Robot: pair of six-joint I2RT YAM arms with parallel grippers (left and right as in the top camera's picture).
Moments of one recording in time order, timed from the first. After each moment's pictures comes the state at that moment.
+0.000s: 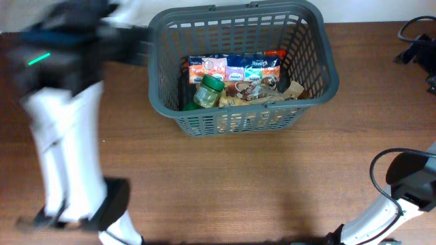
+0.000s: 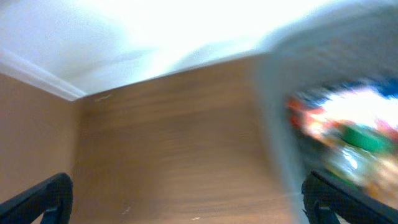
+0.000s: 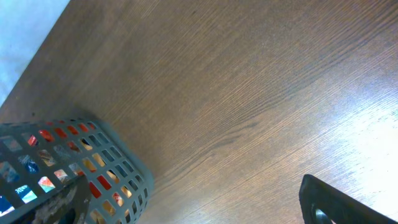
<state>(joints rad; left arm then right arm) -0.11 1.91 2.81 -1.62 -0.25 0.16 -0.51 2.05 2.44 -1.62 -0.20 0.28</state>
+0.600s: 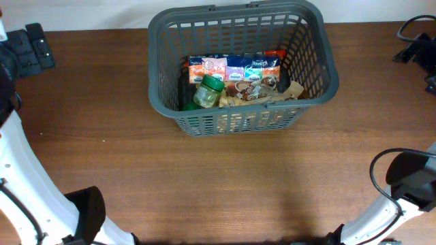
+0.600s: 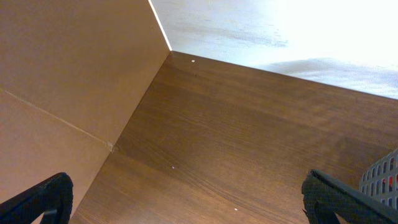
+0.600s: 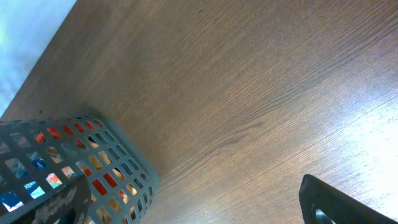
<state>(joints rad) 0.23 1.83 2.81 -1.64 -0.27 0.02 -0.51 2.05 2.44 -1.62 -0.23 0.28</state>
